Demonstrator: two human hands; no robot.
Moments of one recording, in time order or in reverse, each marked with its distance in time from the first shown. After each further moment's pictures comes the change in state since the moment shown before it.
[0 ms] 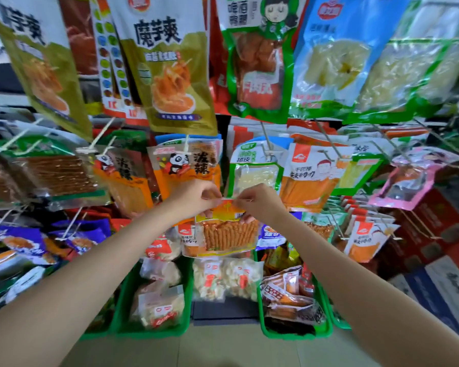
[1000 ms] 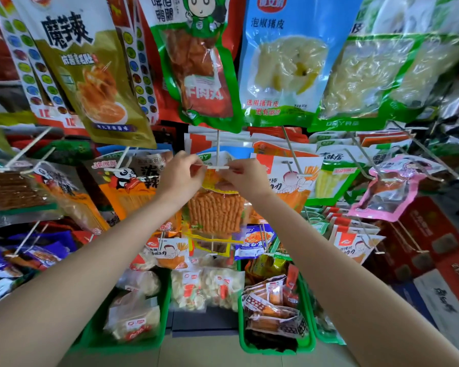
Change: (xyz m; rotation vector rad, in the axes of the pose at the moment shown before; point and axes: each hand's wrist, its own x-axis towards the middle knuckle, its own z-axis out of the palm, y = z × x) left_hand 0.094 0.069 0.034 0.110 0.523 0.011; right_hand 0.053 0.023 -0.084 0.279 0.165 -0.064
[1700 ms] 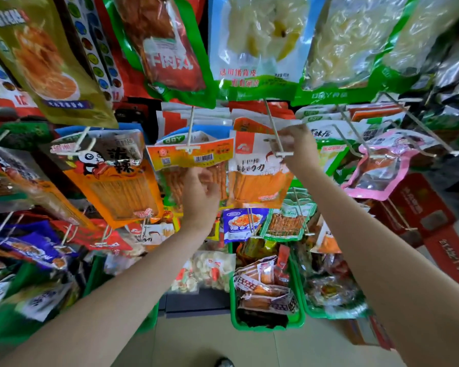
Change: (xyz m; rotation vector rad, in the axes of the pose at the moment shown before) left_hand -0.052 0.037 0.095 -0.550 0.173 -0.241; right_hand 0.027 0.076 -0.109 -0.478 0.295 -0.043
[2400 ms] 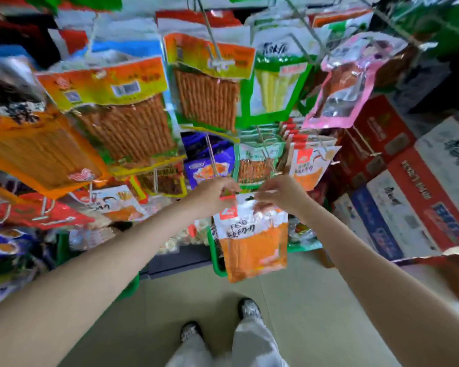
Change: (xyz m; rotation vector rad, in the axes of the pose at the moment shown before) left_hand -0.061 -0.064 0.073 0.424 -1.042 0.056; right_hand -0.155 0.125 0.023 0.302 -0.500 0.460
